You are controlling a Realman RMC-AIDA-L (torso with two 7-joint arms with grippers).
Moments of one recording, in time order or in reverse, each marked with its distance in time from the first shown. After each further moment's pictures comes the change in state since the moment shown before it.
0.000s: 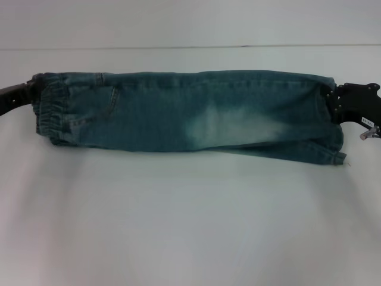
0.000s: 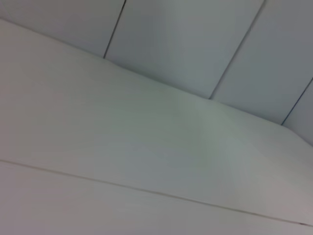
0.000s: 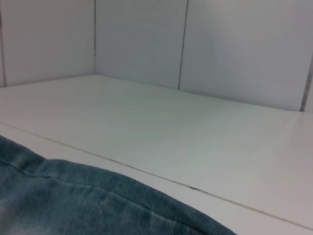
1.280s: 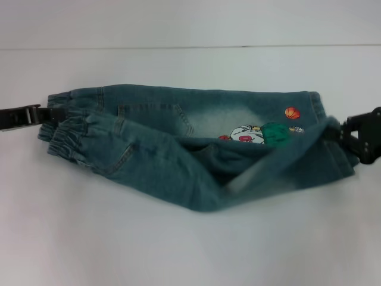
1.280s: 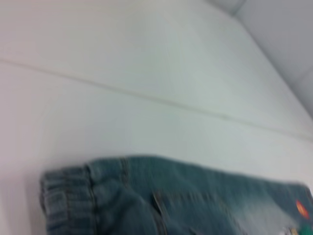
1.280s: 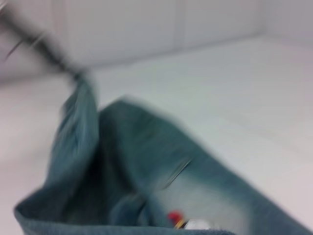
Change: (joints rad) left arm -0.050 0.074 -0.004 0.174 0.334 0.429 -0.409; right arm -0.040 -0.107 -0.053 -0.291 -0.436 -0.553 0.392
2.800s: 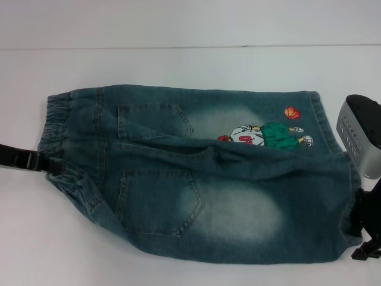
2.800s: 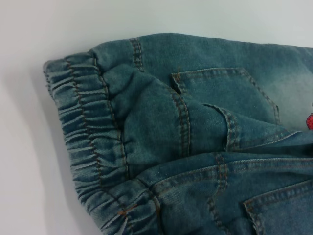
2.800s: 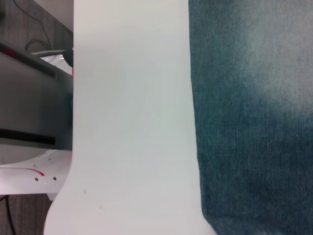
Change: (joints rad) left arm -0.095 0.027 0.069 0.041 0.361 0.180 -0.071; right arm 0.262 0.095 -0.606 -0.250 -0.695 -0.294 0.433
